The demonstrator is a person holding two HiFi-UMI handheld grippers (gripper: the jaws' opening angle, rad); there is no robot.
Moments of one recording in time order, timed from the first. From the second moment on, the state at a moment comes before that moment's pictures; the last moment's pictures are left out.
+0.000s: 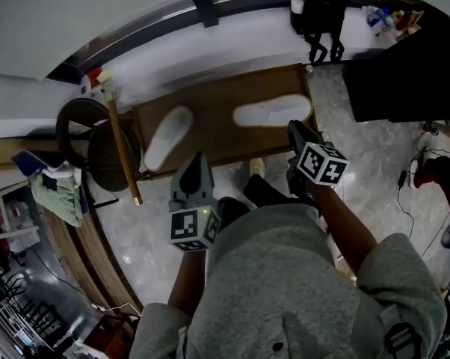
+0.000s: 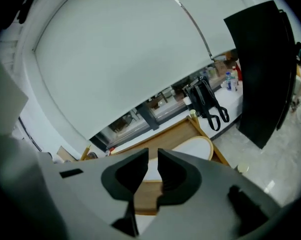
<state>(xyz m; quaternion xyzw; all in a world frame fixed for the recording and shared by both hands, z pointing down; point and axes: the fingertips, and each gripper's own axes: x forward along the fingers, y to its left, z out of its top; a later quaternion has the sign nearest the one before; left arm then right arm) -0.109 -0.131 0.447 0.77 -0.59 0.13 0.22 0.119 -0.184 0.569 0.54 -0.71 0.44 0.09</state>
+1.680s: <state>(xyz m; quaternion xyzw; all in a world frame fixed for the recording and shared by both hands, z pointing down) -0.139 -0.131 0.447 0.72 -0.63 0.20 0.21 0.119 -0.228 0.698 0.71 -0.46 0.52 0.09</state>
